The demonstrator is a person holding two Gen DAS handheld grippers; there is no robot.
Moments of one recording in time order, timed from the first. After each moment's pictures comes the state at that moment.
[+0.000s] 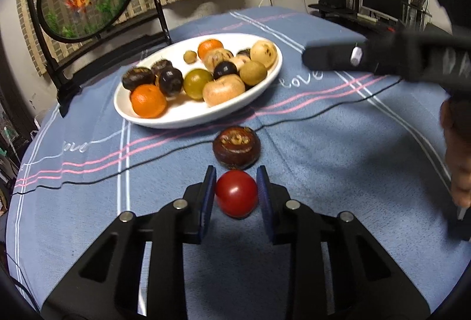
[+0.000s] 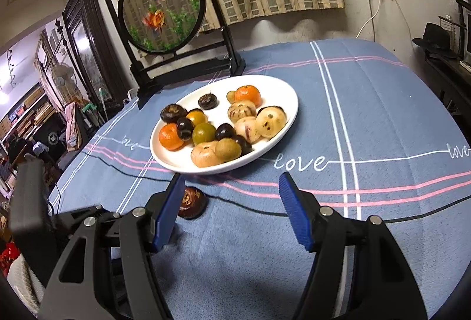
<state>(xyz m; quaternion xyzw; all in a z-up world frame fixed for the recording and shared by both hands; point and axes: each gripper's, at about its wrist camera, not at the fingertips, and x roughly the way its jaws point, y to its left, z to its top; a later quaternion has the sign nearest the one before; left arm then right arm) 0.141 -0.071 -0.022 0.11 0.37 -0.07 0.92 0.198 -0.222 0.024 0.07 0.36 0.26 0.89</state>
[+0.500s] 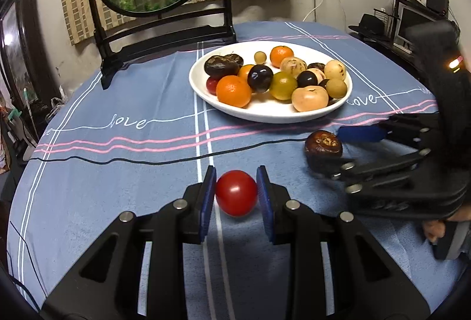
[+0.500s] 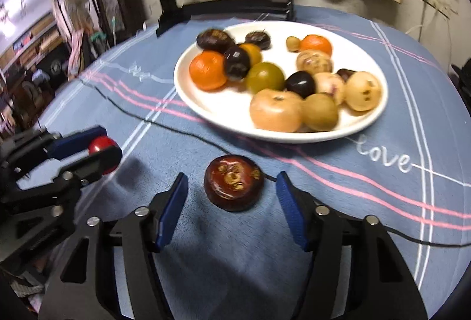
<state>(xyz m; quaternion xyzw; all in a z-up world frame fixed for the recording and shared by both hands) 0.136 0.006 -0.009 0.04 0.36 0.00 0.93 0.210 -0.121 -0.022 -0.08 0.43 0.30 0.85</state>
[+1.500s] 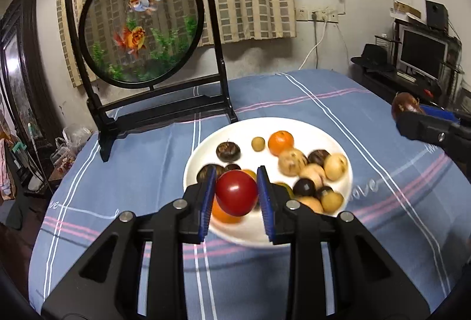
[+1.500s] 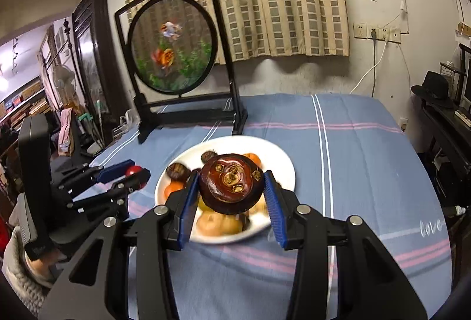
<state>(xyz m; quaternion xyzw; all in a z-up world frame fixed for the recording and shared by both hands) 0.224 -0.017 0.068 0.06 0.29 0.01 0.96 0.231 -0.208 0.102 0.03 0.28 0.25 0.93</state>
